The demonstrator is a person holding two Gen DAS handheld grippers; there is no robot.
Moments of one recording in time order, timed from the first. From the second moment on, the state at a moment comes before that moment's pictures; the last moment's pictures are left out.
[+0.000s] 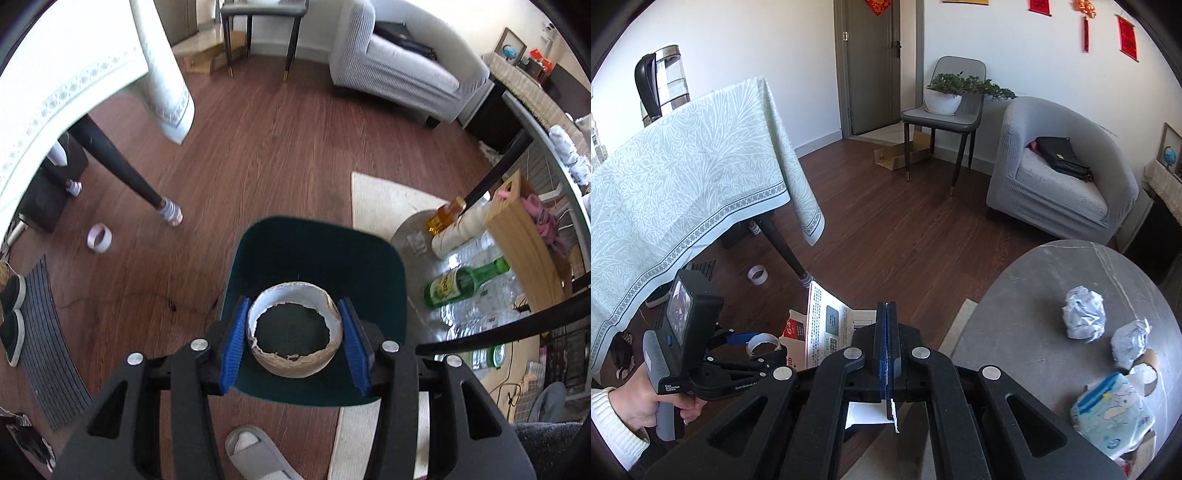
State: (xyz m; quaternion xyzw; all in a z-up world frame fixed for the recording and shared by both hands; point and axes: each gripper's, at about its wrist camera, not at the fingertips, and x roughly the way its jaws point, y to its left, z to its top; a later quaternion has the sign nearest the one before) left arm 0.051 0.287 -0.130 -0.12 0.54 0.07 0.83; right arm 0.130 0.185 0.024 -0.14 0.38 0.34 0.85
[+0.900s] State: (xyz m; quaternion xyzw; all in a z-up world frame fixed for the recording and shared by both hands) left arm 0.029 0.322 -0.095 -0.14 0.49 0.10 0.86; right arm 0.137 0.270 -0.115 -0.19 0.50 0.35 0.77
